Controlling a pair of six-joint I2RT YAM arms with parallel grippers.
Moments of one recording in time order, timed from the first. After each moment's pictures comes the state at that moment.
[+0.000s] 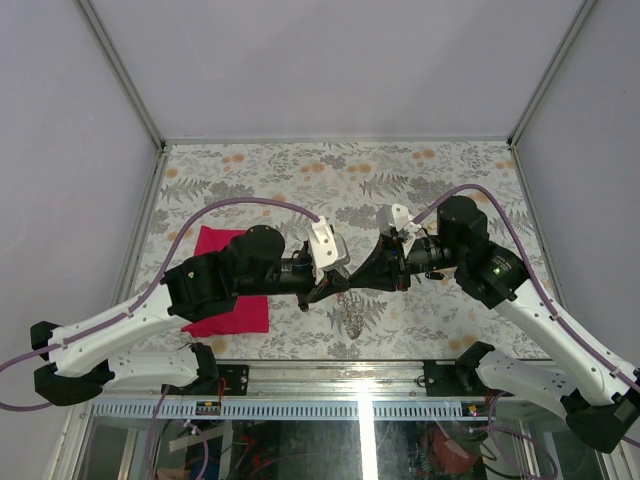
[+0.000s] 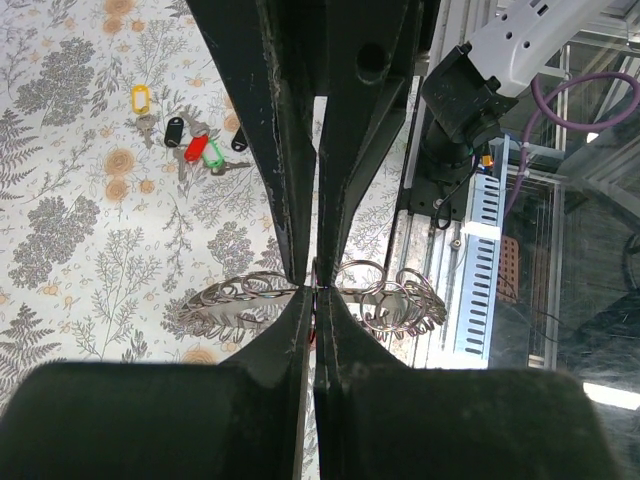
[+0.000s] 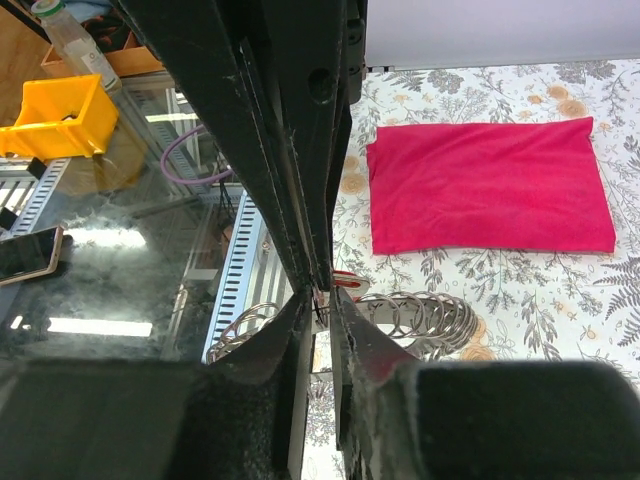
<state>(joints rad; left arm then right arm) -1.14 1.05 1.23 -0.54 0.21 0.04 0.68 0.95 1.03 -0.36 -0.99 -0.11</state>
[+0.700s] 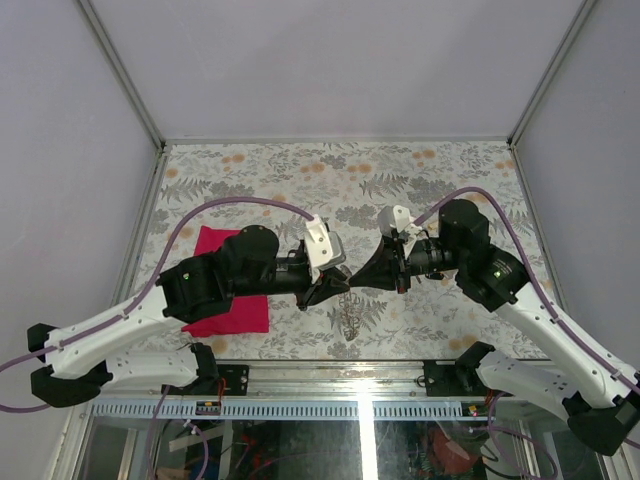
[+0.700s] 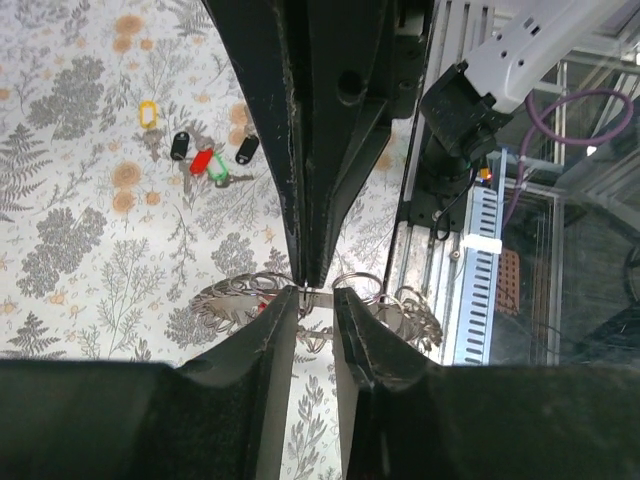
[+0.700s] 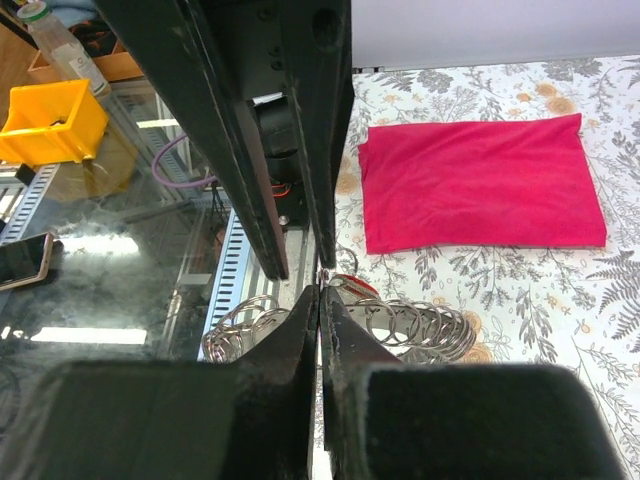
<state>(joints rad) -1.14 1.04 1.23 -0.53 0.21 0.04 0.69 0.94 1.01 -0.35 -0.97 -0.10</state>
